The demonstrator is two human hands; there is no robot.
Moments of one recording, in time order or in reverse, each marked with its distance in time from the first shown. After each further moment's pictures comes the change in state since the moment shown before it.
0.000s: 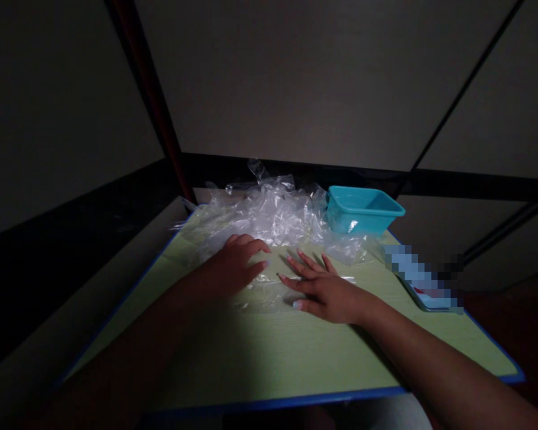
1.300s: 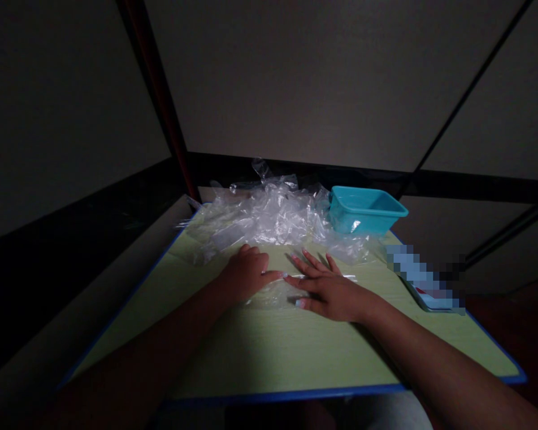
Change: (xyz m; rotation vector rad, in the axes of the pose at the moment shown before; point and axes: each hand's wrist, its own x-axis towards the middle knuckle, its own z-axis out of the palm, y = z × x) left_hand 0.007 -0.007 0.041 0.168 -0.007 -0.092; right_hand -0.001 0.001 0.003 0.003 -0.006 0.034
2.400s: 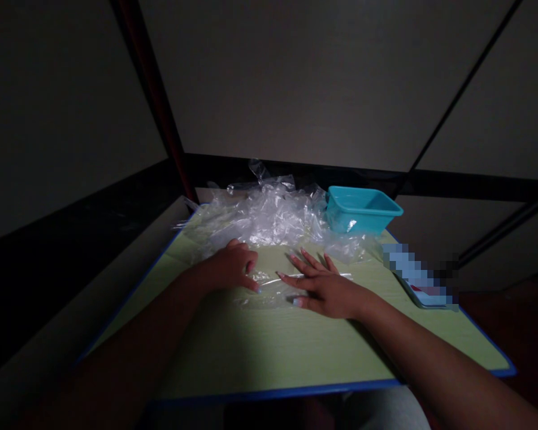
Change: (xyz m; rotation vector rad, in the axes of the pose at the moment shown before) left_hand 0.006 -0.035 -0.022 -0.038 -0.242 0.091; right_hand 0.000 0.001 -0.002 0.021 -0.026 0.018
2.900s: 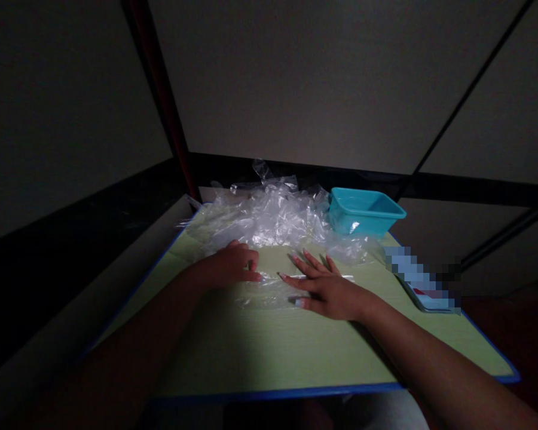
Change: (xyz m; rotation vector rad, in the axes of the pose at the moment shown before) left_hand -0.007 0.009 -0.012 -0.066 -0.043 -0.021; right_hand -0.001 0.001 0.002 -0.012 0.005 0.001
